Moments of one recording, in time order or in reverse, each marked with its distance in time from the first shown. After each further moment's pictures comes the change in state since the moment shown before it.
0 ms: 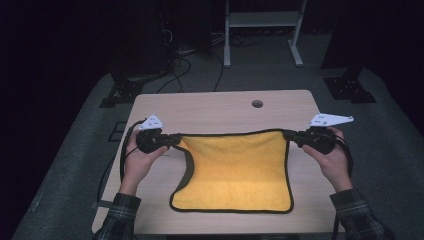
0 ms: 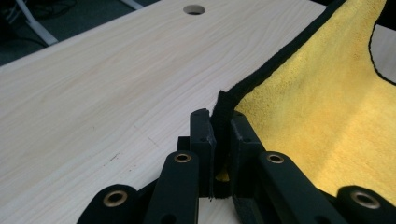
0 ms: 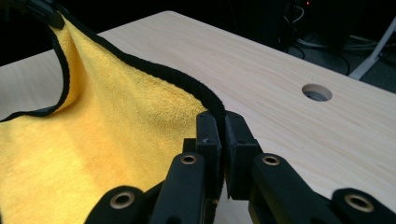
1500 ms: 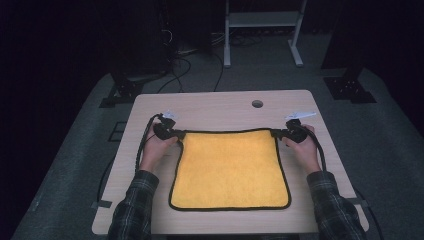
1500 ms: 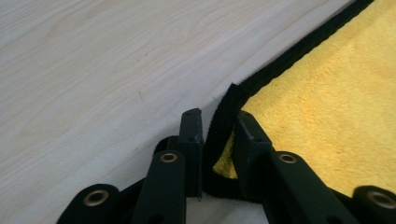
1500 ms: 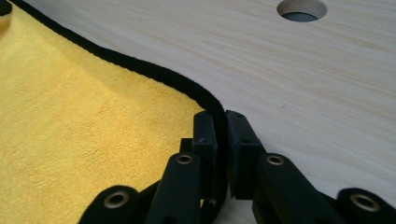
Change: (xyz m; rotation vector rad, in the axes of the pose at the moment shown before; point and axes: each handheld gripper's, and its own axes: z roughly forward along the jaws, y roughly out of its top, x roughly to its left) left arm 0.072 -0.022 0.102 0.226 0.116 -0.056; right arm -0.066 -0.044 0.113 0.168 -0.089 0.164
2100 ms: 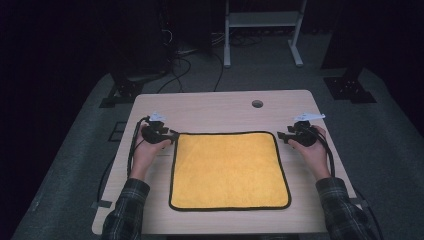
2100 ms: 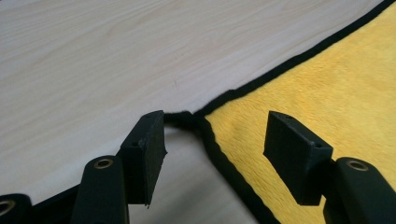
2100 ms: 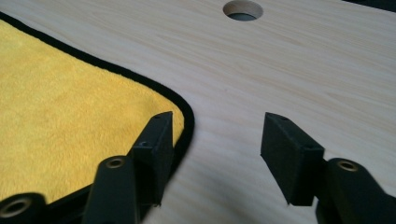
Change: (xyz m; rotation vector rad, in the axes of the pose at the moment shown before) left arm 0.000 -0.024 -0.037 -0.105 0.045 -0.097; right arm -0.003 -0.009 -0.028 -0.013 -0.173 -0.020
